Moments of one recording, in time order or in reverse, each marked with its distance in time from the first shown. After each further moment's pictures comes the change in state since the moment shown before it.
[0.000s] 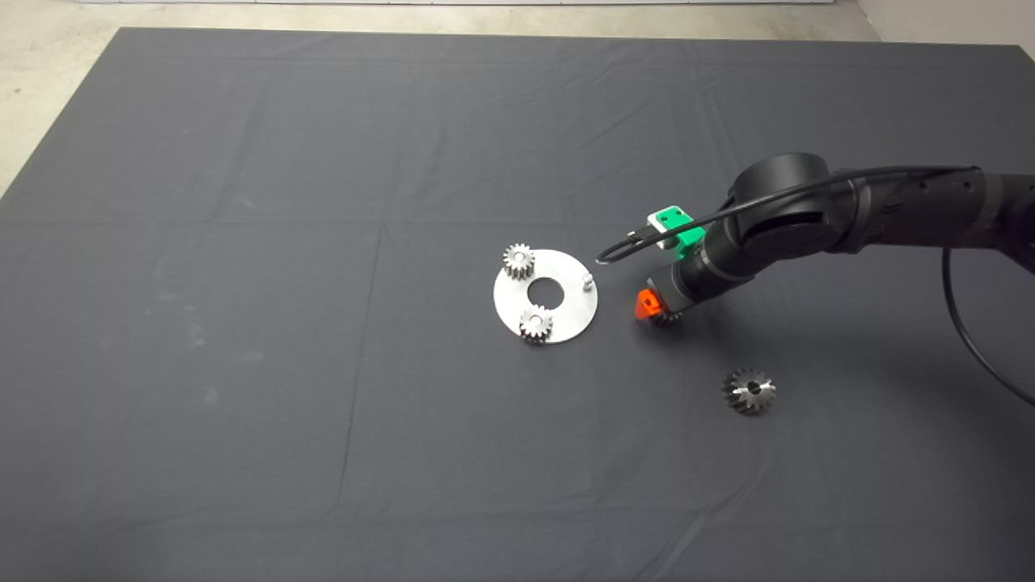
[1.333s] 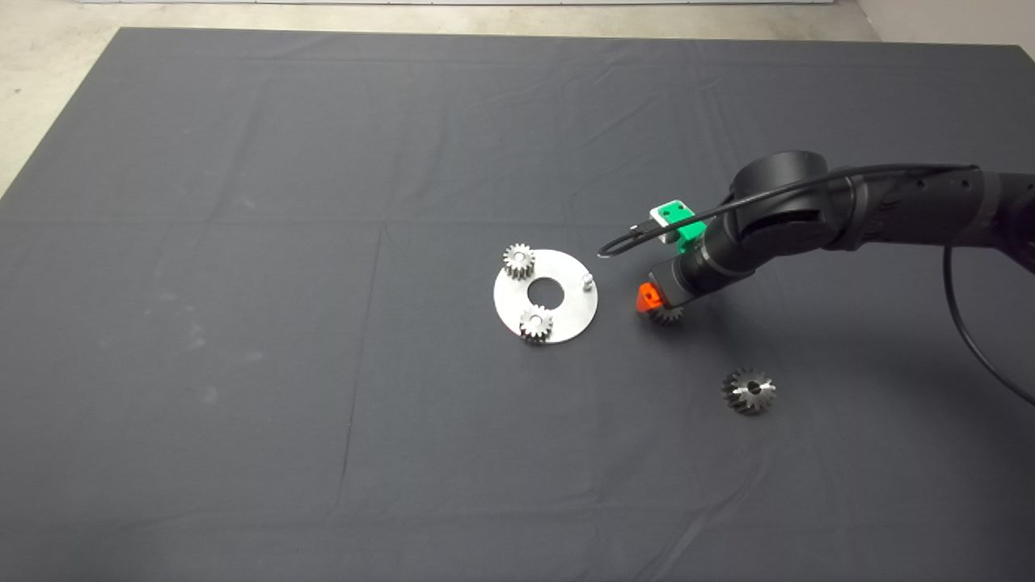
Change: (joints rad) left arm 0.000 0.000 0.000 0.000 0.000 0.000; right arm 0.000 0.003 -0.028 -0.014 0.000 0.001
